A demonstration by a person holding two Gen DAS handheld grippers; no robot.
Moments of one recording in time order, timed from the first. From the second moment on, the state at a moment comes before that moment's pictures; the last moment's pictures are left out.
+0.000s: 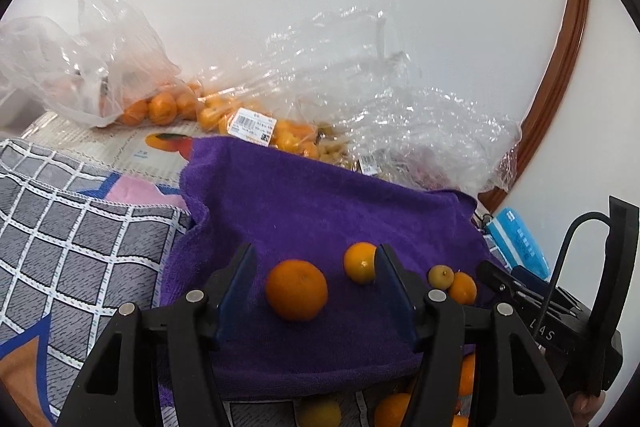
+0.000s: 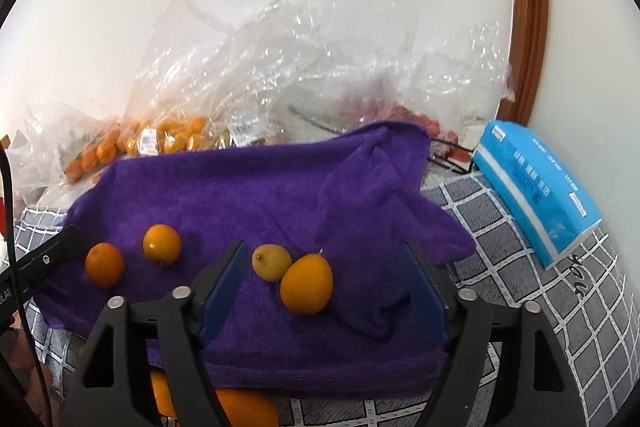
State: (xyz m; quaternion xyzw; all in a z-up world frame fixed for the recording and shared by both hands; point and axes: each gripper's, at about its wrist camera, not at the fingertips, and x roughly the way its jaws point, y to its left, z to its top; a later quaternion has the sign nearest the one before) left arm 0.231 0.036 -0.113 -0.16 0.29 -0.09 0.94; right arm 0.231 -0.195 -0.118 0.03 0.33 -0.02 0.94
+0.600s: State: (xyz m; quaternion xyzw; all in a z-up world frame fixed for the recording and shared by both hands) left arm 0.219 0.059 -0.089 -0.19 0.26 -0.06 0.94; right arm 0.197 -0.178 -0.087 0.02 0.31 0.00 0.95
